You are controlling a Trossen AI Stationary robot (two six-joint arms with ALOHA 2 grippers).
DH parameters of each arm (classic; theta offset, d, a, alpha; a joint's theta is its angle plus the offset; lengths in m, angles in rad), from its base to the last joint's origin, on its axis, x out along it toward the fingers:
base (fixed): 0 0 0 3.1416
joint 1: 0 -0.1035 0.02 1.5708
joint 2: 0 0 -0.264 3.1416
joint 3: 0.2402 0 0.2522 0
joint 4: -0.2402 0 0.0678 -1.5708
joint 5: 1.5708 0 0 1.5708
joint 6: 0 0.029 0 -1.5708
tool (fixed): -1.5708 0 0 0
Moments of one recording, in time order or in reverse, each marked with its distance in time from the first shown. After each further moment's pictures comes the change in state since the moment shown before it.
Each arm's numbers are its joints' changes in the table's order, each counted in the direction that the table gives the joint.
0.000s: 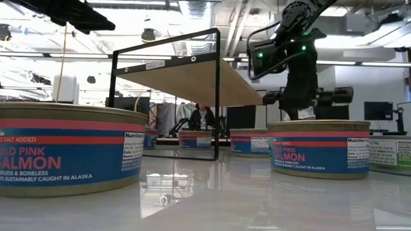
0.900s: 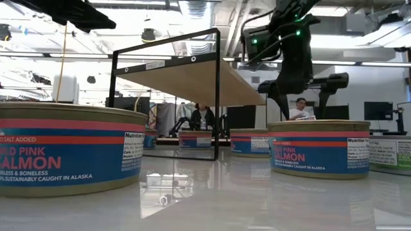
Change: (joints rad) left arm 0.000 0.001 0.000 0.014 0.005 0.014; right arm -0.020 0.022 0.124 -0.127 0.023 0.040
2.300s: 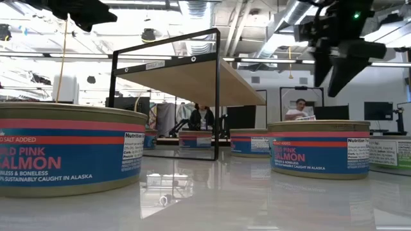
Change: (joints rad) left arm 0.000 0.000 0.000 0.057 -0.033 -0.067; right arm -0.334 -0.361 -0.159 0.035 -0.067 1.182
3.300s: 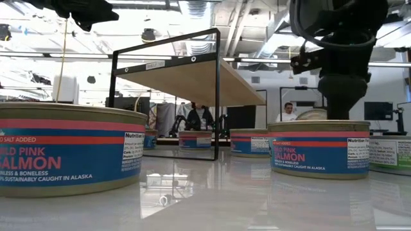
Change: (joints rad) left arm 0.000 0.001 0.000 0.034 0.042 -0.034; right arm -0.151 0.246 -0.047 0.091 0.036 0.737
